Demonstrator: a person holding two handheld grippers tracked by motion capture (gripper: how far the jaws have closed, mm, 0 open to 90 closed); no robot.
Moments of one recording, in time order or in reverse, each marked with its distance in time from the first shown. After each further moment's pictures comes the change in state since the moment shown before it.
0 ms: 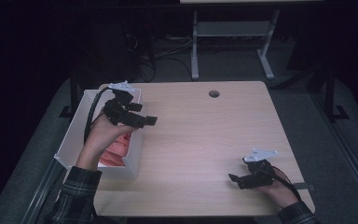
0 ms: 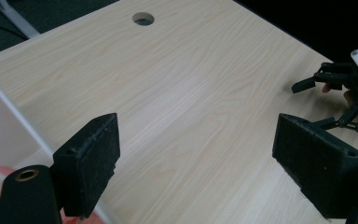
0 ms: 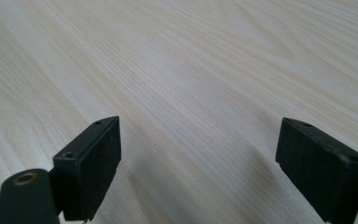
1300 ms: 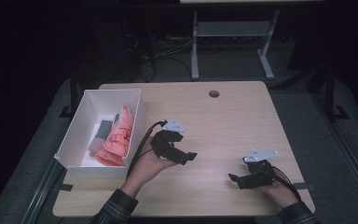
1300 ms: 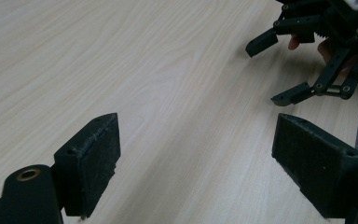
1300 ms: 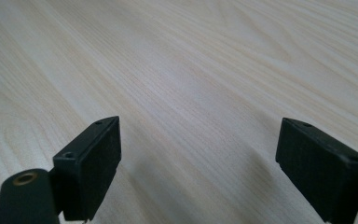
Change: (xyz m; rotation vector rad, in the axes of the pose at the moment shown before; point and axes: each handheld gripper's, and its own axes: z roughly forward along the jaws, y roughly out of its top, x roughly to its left) left arm -0.084 -0.047 0.109 0.060 -0.108 0.125; right arm 0.000 0.000 0.000 -0.010 -0.006 -0.009
